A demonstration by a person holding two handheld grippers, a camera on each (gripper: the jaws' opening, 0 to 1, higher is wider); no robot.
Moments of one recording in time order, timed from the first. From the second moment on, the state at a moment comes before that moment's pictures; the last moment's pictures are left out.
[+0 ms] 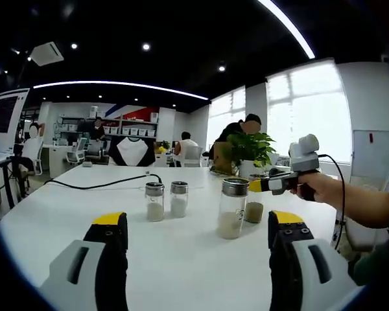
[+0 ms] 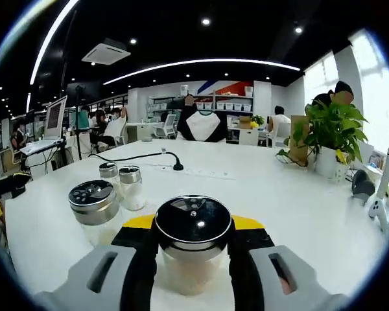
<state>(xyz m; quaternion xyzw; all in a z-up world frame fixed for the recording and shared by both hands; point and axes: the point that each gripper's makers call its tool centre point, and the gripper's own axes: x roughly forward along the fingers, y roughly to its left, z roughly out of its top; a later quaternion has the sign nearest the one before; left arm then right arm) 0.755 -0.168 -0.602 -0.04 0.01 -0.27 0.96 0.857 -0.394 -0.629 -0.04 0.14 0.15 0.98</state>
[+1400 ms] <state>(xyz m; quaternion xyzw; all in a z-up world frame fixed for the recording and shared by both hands) 0.758 -0.182 -0.603 -0.03 0.02 -0.29 0.96 0.850 -0.397 -0.628 -0.03 0.10 0.16 0.98</state>
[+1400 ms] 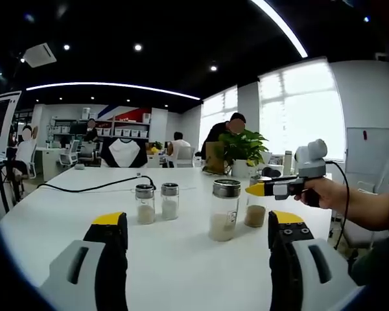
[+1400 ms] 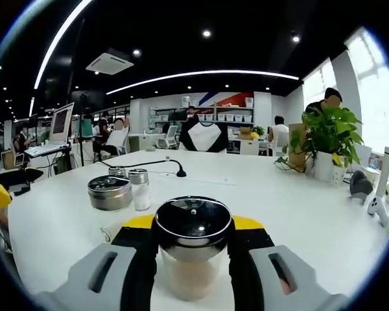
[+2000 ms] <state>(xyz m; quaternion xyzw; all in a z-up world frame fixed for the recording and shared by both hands) 0.764 -0.176 -0.603 -0.04 0.01 -0.29 0.96 0.855 -0.390 -0.631 -0.04 0.09 0.25 0.96</state>
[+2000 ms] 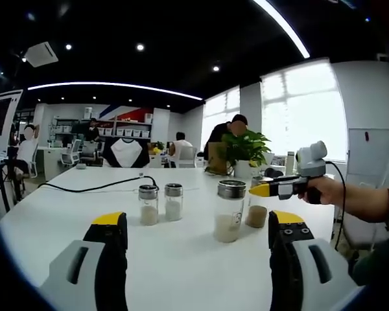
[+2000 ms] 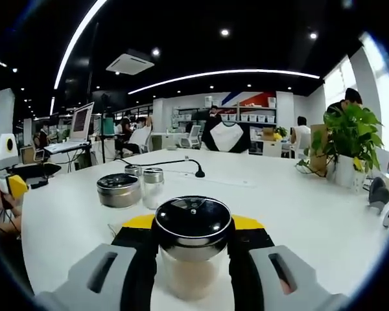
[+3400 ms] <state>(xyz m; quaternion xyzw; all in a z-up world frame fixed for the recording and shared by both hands) 0.759 -0.168 -0.593 -0.05 0.01 -0.29 0.96 0.834 -0.367 -0.624 -0.04 0.05 0.48 0.87</state>
